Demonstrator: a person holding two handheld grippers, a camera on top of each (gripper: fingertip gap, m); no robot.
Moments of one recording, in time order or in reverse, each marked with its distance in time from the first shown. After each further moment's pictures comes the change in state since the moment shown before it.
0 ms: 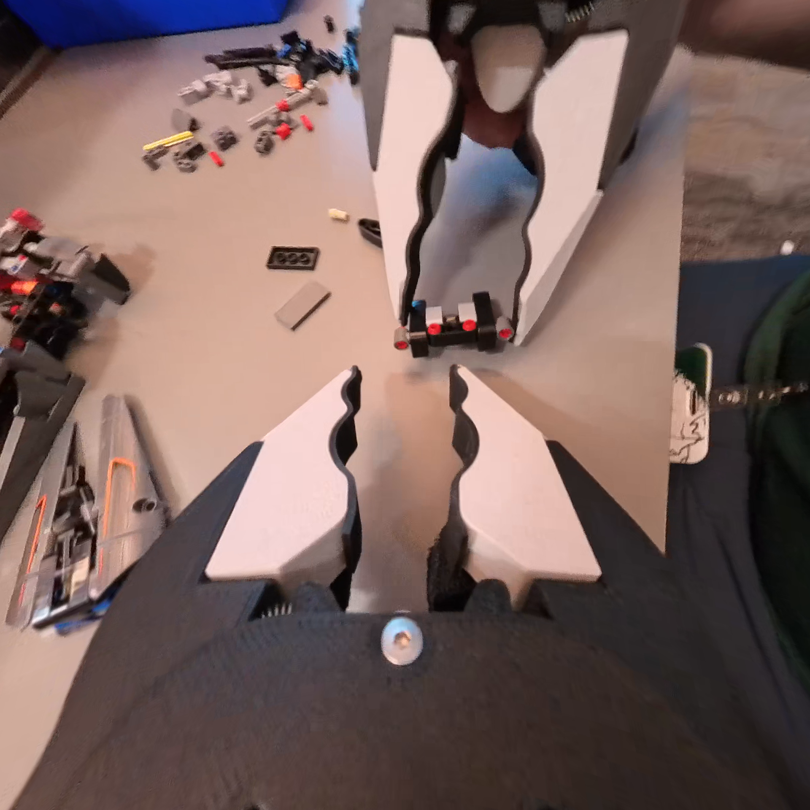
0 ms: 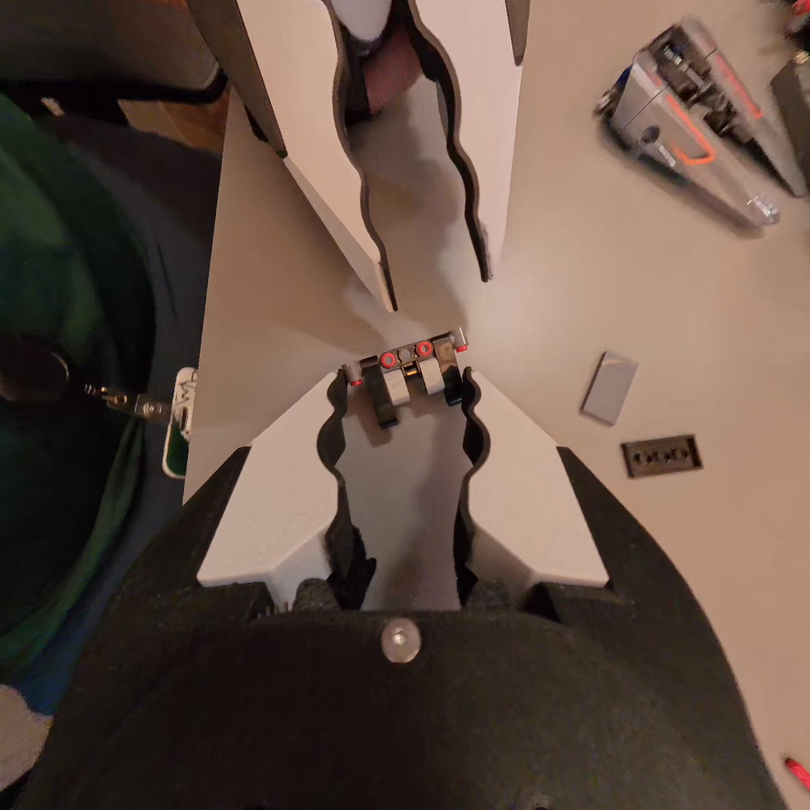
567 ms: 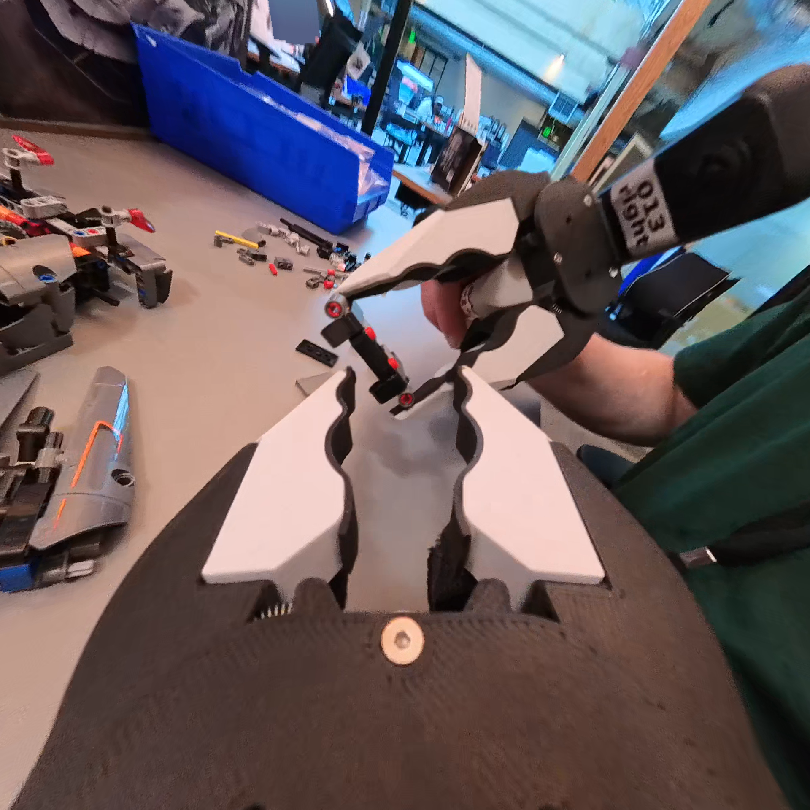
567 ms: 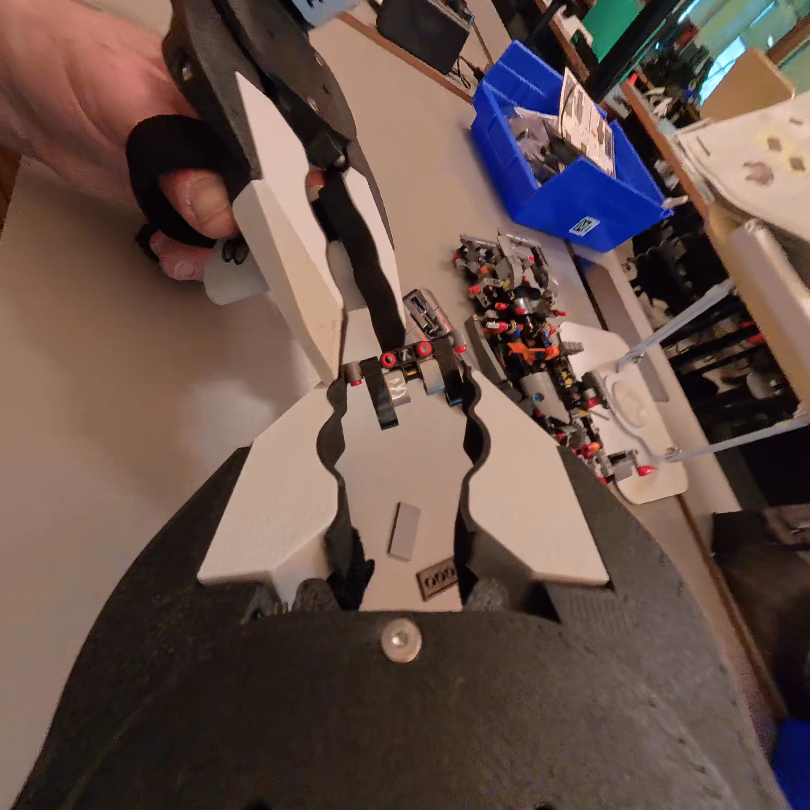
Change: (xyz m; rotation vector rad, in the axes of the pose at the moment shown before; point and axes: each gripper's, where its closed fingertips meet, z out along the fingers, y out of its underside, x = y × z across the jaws) left arm -0.038 -0.041 -0.049 0.491 0.166 -0.541; right arm 0.060 -0.097 -0.012 0.203 0.495 -0.297
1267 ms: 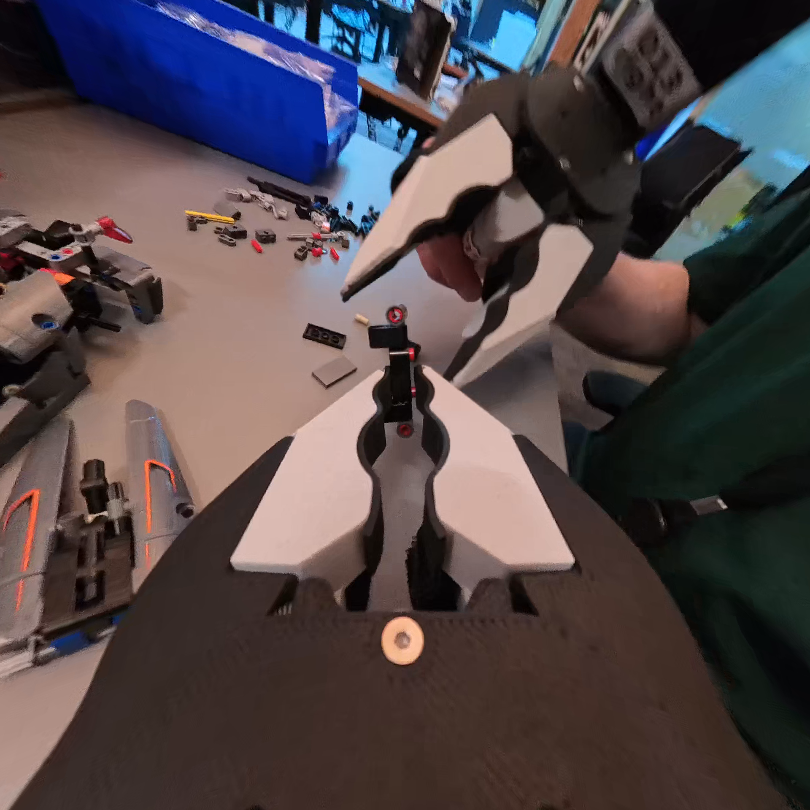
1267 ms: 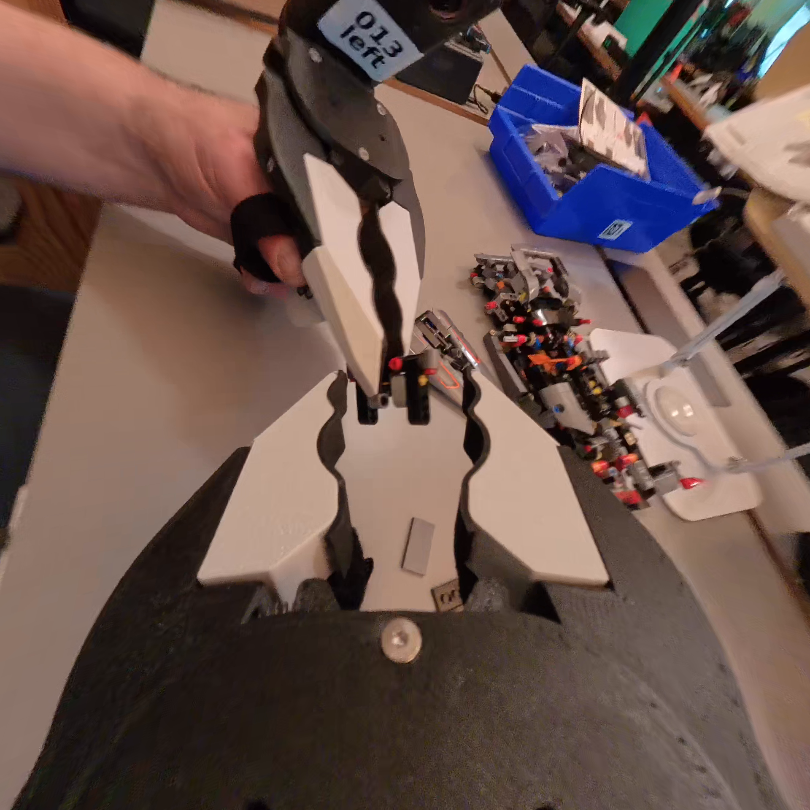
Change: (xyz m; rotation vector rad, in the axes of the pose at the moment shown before) left arm -0.012 0.000 0.001 -0.195 0.076 0.130; right arm 0.006 -0.010 -0.005 0.047 -0.110 0.148
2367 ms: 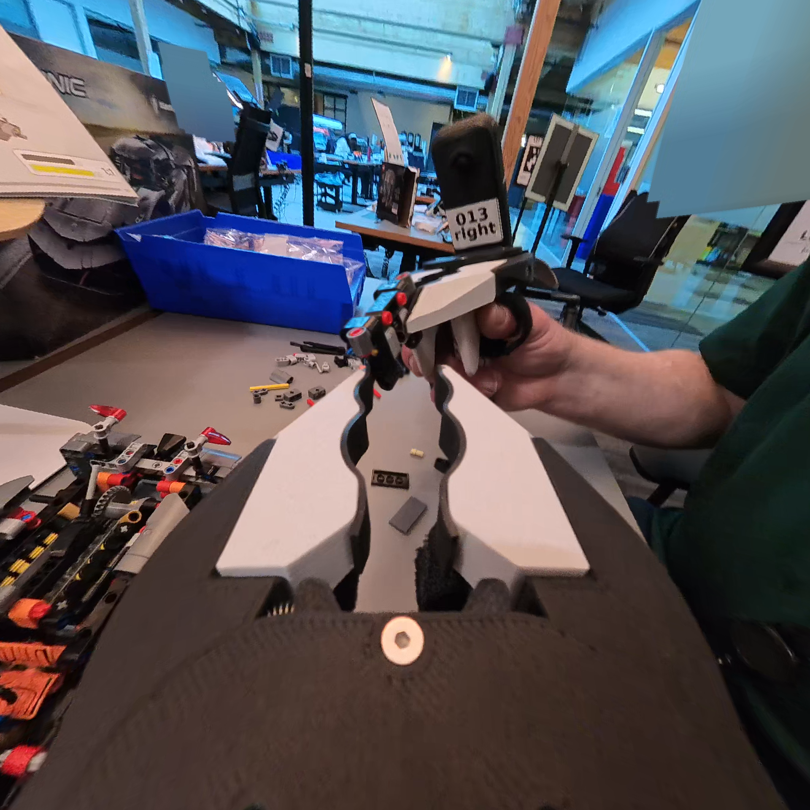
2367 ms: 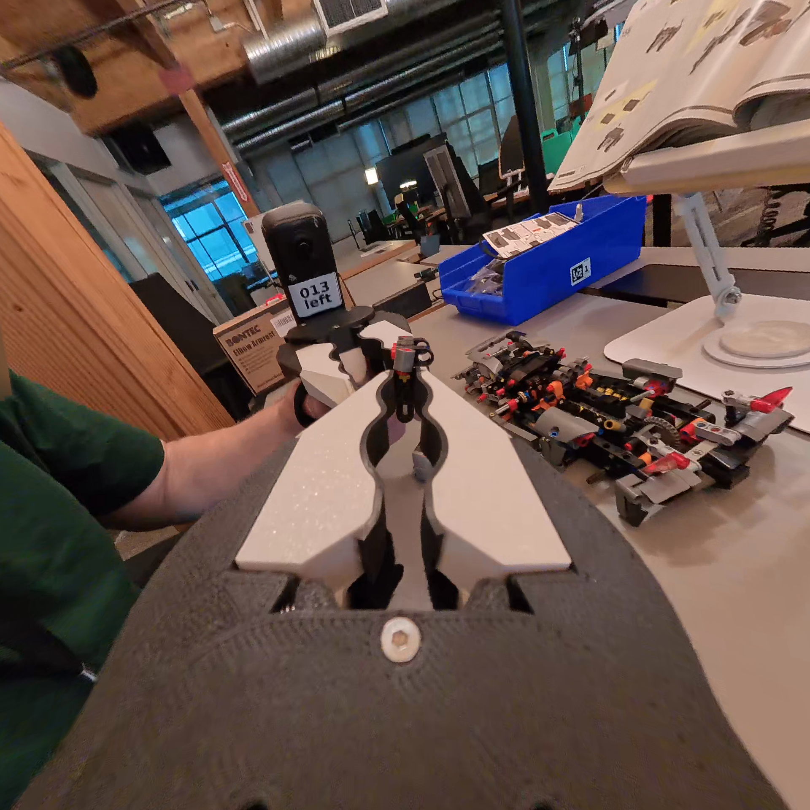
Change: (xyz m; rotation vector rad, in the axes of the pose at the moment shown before) left arm -0.031 -0.086 0.016 0.238 0.055 0.185; right arm 0.088 -0.021 -0.045 0.525 -0.071 0.737
